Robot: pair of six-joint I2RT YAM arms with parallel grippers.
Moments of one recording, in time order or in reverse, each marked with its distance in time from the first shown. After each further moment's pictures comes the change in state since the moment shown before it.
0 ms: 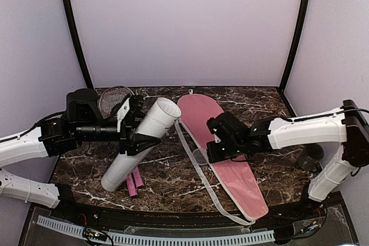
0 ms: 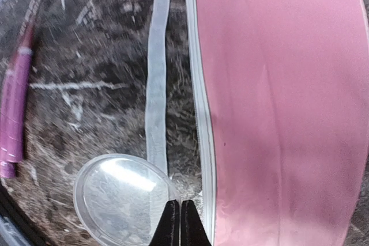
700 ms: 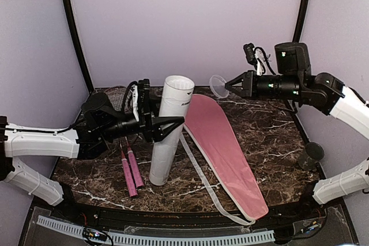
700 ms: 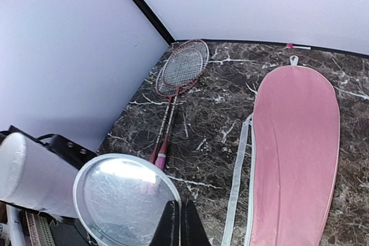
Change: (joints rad) left arm -0.008 0.279 -0.049 0.811 0.043 -0.241; right arm -0.246 -0.426 0.332 -0.164 -0.281 -0.123
